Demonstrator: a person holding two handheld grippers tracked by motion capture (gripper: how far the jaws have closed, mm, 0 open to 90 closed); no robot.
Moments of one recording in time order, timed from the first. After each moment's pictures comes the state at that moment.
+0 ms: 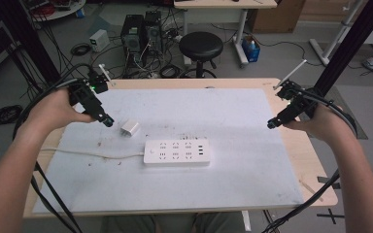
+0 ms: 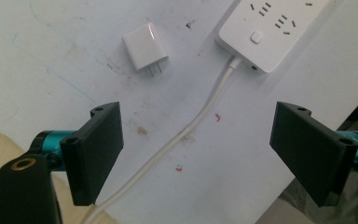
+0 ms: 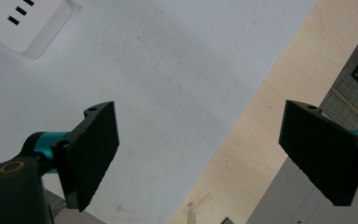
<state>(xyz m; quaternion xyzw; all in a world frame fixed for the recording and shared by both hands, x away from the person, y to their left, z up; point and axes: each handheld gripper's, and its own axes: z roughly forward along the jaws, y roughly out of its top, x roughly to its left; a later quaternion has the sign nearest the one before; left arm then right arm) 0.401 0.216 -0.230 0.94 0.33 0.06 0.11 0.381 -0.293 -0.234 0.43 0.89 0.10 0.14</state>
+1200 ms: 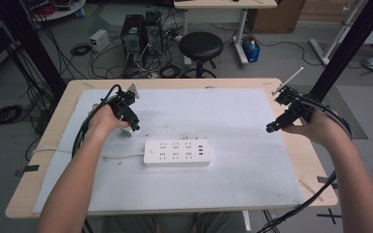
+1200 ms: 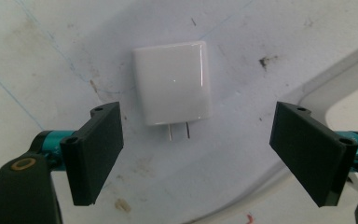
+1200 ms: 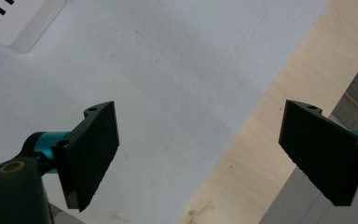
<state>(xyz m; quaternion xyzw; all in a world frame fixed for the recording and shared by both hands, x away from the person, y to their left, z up) 0.489 0.185 -0.367 0.88 0.48 0.03 0.05 0.388 -0.301 -0.257 0.43 0.89 0.10 0.13</state>
